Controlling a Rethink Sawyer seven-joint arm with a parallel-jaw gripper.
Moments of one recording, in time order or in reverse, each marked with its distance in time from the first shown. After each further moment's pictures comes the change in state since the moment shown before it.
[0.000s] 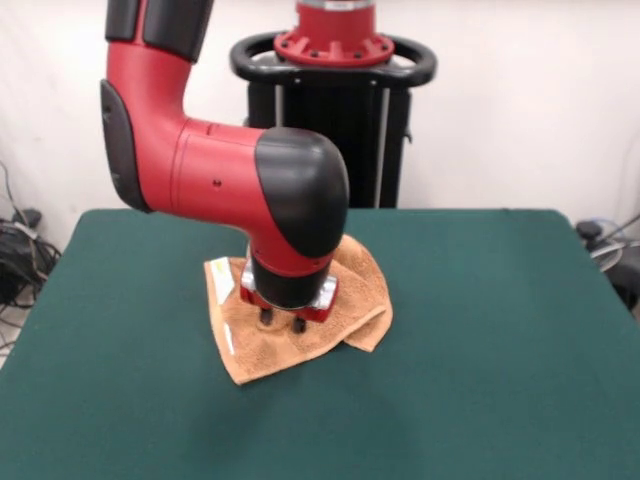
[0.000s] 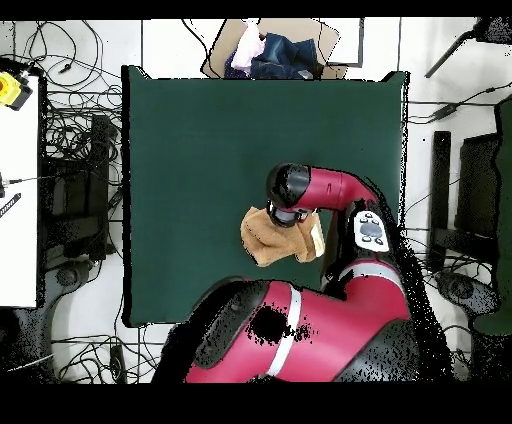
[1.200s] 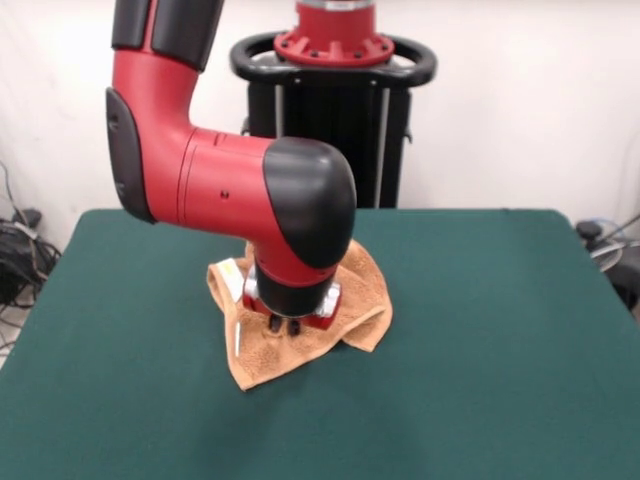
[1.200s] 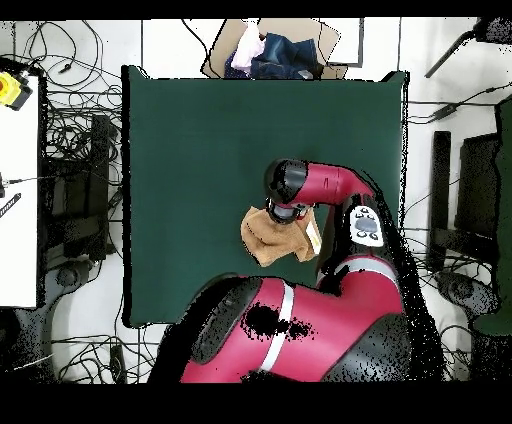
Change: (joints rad) arm 0.013 0.024 -0.006 -0.051 -0.002 0.048 0.000
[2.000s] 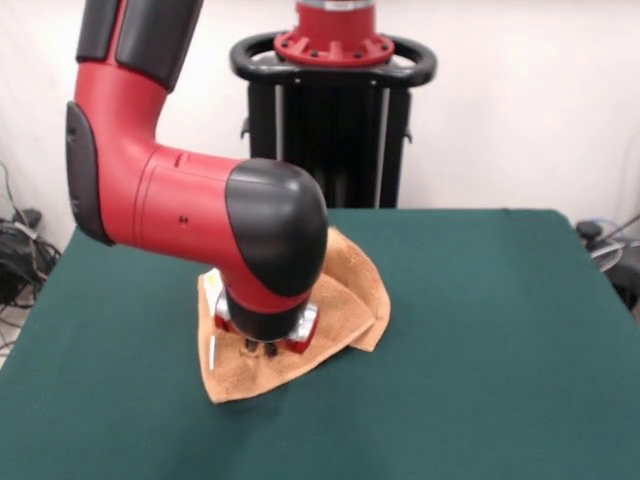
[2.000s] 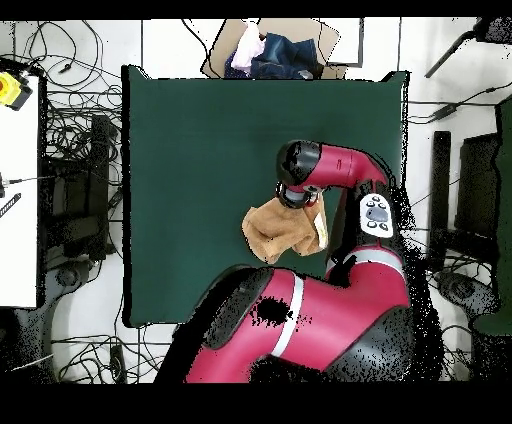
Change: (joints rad) arm -0.025 0.055 0.006 -0.162 -0.002 0.106 0.000
